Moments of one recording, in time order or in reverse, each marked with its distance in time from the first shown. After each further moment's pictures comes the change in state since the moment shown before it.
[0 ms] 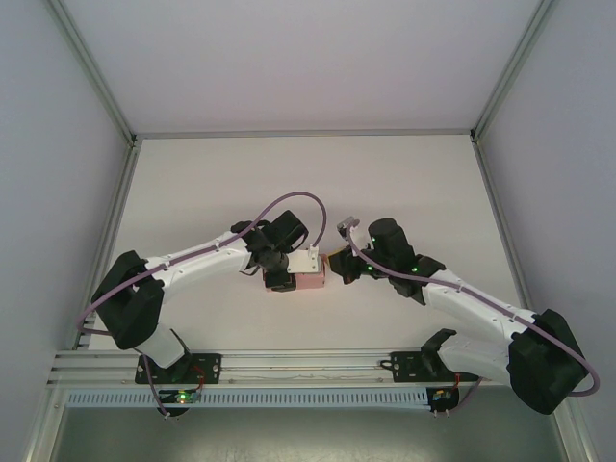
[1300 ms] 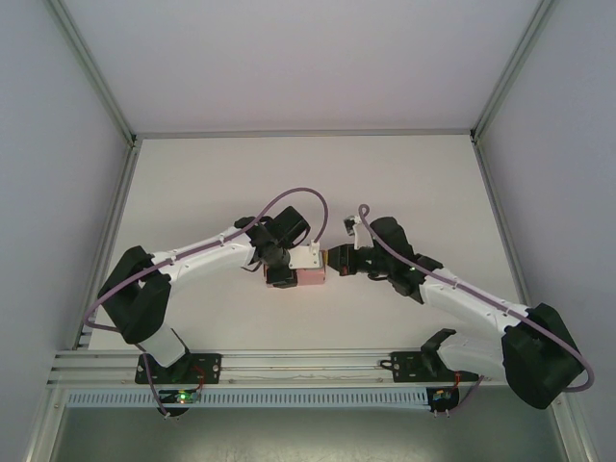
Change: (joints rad) left arm 0.013 0.042 0.038 -0.008 -0.008 -0.004; right arm -0.015 0.032 -0.039 0.131 -0.048 0.315
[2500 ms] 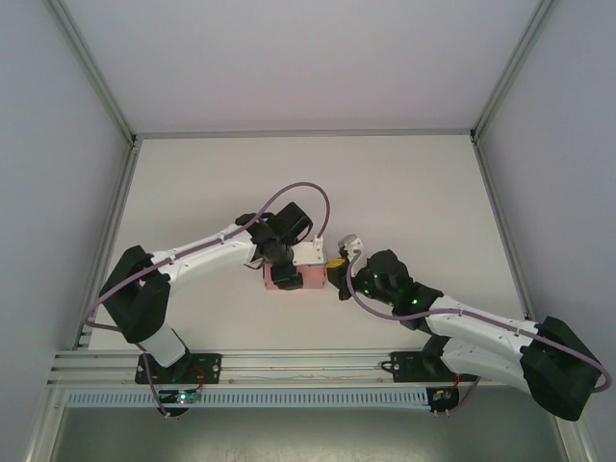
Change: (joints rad) left arm -0.001 0.006 0.056 -0.011 0.042 -0.043; right arm 0.211 -0.144 -0.217 0.237 0.352 -0.307
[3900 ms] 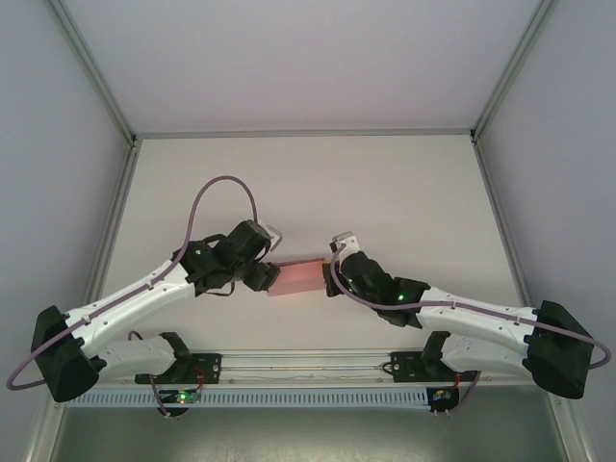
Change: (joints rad) left arm -0.028 -0.484 -0.256 -0.023 -0.288 -0.793; right arm 0.196 0.087 0.212 -0.327 0.401 0.234
